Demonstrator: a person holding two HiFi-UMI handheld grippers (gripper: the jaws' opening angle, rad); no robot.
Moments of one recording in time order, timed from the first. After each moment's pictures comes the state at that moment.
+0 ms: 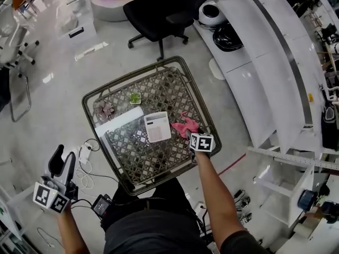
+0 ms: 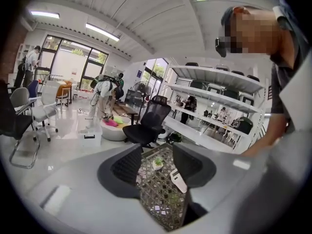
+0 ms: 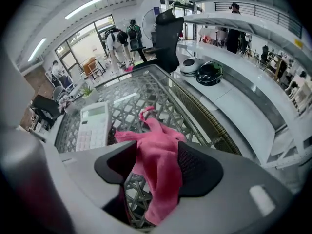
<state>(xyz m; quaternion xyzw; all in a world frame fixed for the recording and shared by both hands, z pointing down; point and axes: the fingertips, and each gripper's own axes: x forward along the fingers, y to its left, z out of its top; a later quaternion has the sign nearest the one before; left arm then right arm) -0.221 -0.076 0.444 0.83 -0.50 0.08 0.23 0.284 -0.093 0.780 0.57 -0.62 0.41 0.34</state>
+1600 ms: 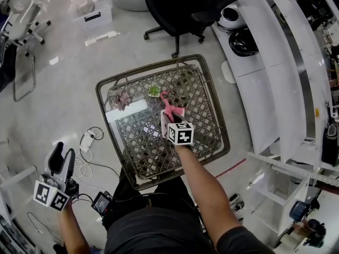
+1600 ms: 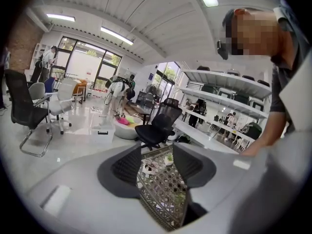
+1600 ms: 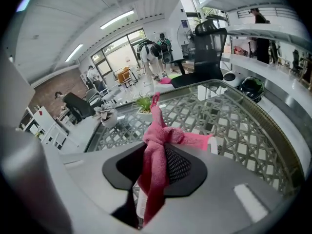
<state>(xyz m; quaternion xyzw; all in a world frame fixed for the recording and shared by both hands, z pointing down) -0.294 -0.040 0.462 0.79 -0.55 0.06 0.25 0.064 -0.157 0.754 0.47 -0.76 0.36 0.28</state>
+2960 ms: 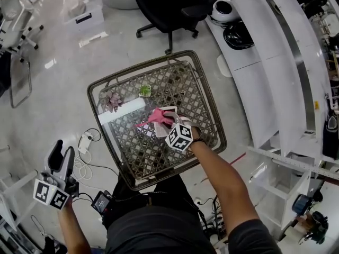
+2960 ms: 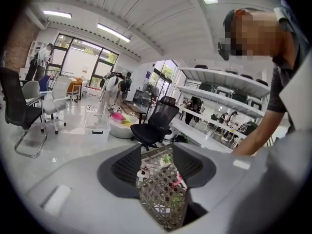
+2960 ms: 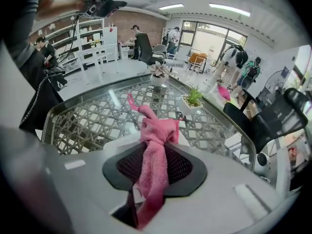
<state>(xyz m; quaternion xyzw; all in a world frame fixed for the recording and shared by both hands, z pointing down) -0.262 -0.067 0.466 0.80 -0.54 0.07 0.25 0.070 -0.117 0.771 0.16 -0.85 0.02 0.51</state>
